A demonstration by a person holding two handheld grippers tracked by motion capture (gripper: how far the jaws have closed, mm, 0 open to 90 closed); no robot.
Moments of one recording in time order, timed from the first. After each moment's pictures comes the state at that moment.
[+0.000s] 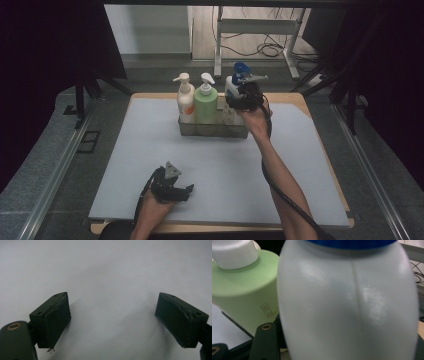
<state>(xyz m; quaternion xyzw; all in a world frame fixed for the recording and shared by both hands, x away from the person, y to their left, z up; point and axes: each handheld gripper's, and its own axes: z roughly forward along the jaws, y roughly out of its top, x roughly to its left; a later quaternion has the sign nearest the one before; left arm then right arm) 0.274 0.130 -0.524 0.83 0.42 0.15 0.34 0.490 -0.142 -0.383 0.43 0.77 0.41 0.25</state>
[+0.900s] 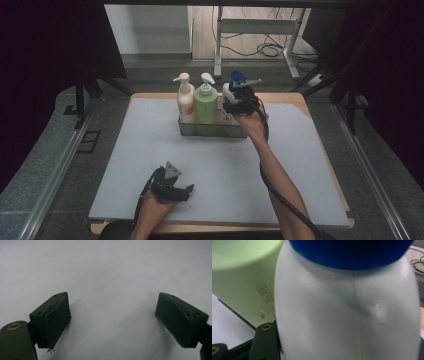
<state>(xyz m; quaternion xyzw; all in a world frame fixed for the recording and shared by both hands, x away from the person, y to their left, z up) 0.274 0.130 -0.524 0.83 0.42 0.15 0.34 0.493 -0.134 -0.401 0.43 0.79 0.38 0.22</state>
